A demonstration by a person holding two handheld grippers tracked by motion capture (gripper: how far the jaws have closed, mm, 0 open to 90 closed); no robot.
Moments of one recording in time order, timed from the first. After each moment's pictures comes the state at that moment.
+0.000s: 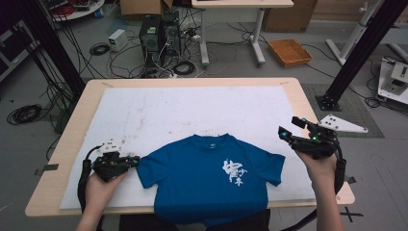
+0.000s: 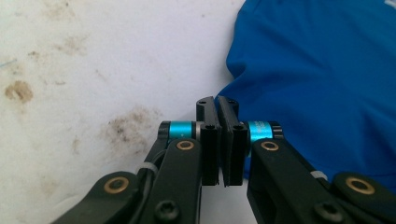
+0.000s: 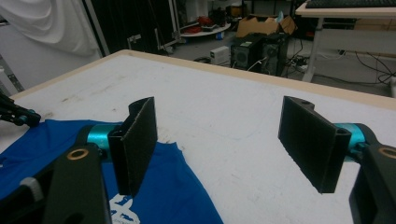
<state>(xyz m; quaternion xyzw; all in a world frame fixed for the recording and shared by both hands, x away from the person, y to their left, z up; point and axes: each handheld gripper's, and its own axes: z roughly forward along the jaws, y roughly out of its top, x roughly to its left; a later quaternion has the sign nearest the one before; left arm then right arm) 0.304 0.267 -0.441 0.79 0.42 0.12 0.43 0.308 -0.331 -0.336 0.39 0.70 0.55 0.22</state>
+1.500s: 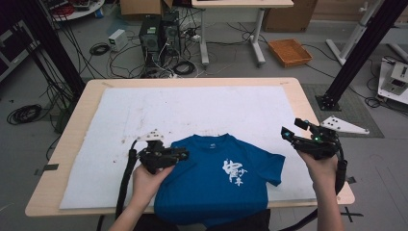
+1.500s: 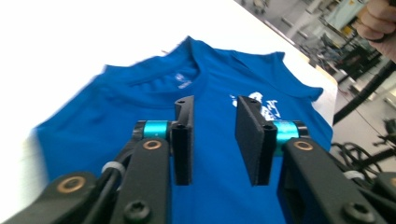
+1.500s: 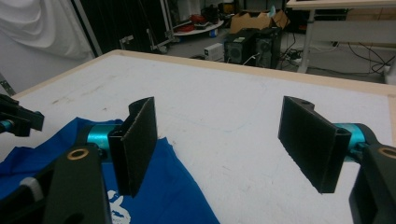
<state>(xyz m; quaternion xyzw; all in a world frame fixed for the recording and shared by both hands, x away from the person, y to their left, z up) 0.313 0.153 -0.412 0.75 0.39 0.02 0.53 0.311 -0.341 -0.346 0.41 0.69 0.55 0.22</state>
